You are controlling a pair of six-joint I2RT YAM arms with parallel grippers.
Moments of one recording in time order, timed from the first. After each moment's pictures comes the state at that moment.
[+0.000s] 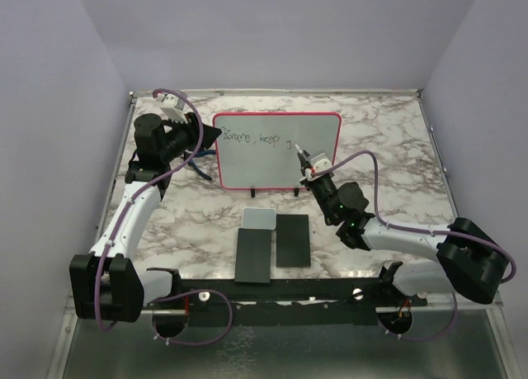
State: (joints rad) left arm -0.08 1.20 0.92 0.12 0.57 -0.38; right arm 0.88 1.29 0.51 1.00 0.43 -0.41
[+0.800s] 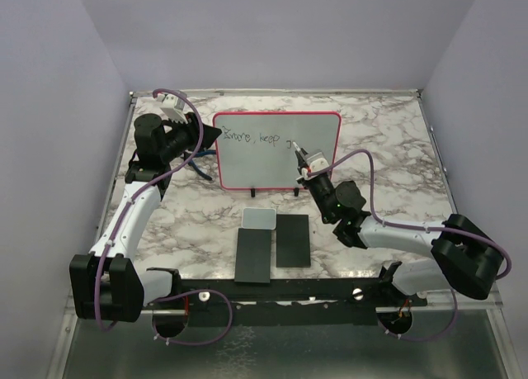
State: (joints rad) left arm -0.08 1.20 0.92 0.12 0.57 -0.38; right arm 0.88 1.34 0.53 1.05 0.43 -0.44
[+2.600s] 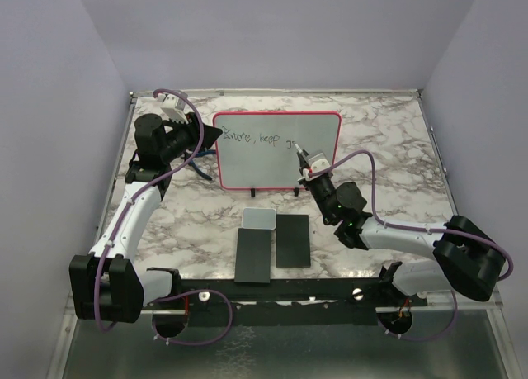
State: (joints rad) left arm -0.09 1.20 0.92 0.12 0.57 -0.38; right arm 0.88 1.32 0.52 1.03 0.46 -0.43
